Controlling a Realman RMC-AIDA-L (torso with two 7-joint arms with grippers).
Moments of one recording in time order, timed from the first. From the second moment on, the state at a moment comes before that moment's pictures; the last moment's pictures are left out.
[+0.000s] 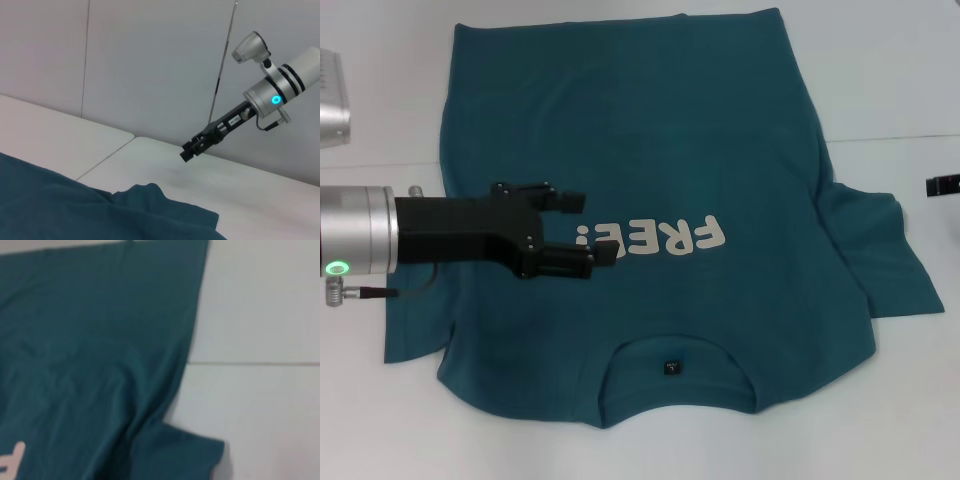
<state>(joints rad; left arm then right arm) -0.67 -2.06 -2.30 -0.83 -1.20 1.52 -1.60 0.63 1.92 -0.67 -0.90 -2.56 -1.11 2.37</state>
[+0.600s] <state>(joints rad) -0.67 -2.07 -2.29 -0.83 -1.20 1.53 -1.62 0.67 1.91 -0.67 -0.93 -2.73 -1.26 2.46</state>
